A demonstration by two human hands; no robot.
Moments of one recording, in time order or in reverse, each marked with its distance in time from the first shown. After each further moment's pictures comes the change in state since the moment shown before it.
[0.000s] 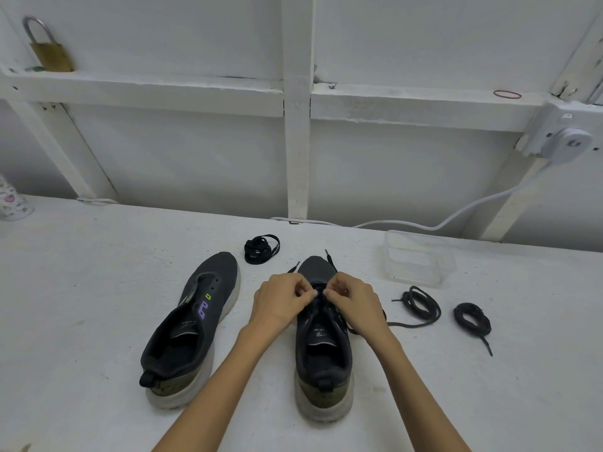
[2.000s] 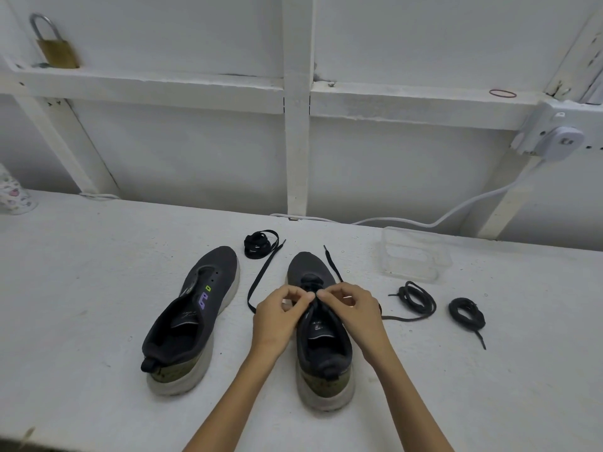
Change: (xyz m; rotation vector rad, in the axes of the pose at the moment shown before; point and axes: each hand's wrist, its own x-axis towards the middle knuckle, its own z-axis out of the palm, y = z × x) left_hand -0.042 -0.012 0.033 -0.621 0.168 -0.148; right_hand -0.031 0.010 0.009 0.413 0.090 0.034
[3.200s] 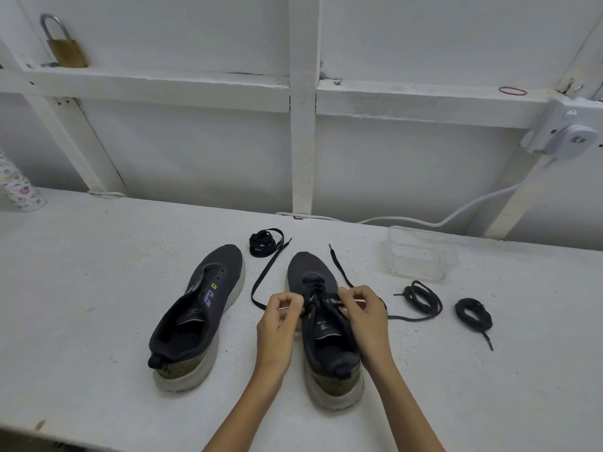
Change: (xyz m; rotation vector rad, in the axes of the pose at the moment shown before) left_hand -0.033 0.005 0.002 -0.372 0.103 -0.139; right_hand -0.009 0.008 0.011 0.218 0.180 0.104
